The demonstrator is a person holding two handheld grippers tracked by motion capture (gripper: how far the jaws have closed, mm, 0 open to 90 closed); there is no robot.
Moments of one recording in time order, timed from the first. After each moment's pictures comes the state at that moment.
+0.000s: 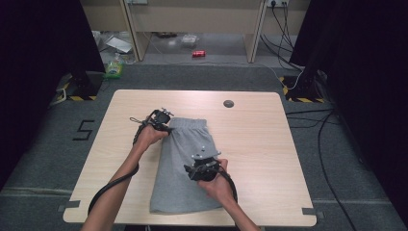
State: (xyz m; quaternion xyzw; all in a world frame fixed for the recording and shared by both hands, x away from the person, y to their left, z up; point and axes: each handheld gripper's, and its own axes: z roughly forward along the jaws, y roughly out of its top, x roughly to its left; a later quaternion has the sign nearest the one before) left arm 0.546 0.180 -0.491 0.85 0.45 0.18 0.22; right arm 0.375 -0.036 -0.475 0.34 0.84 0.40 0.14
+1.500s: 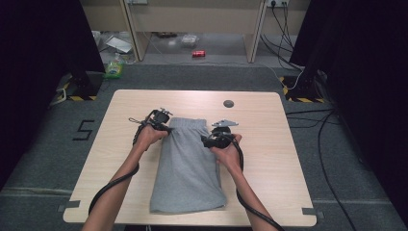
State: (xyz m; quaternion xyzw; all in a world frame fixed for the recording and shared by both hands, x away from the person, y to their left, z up) left arm 0.547 0.183 -0.491 0.84 0.47 0.17 0.23; right arm 0.480 -0.075 -0.483 0.45 0.78 0.41 0.16
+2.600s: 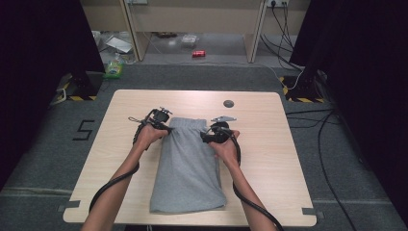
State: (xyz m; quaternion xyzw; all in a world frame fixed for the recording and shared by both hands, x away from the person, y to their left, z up) left arm 0.550 0.184 -0.491 0.83 0.48 0.16 0.23; right arm 0.504 -0.072 -0.491 0.47 0.77 0.40 0.15
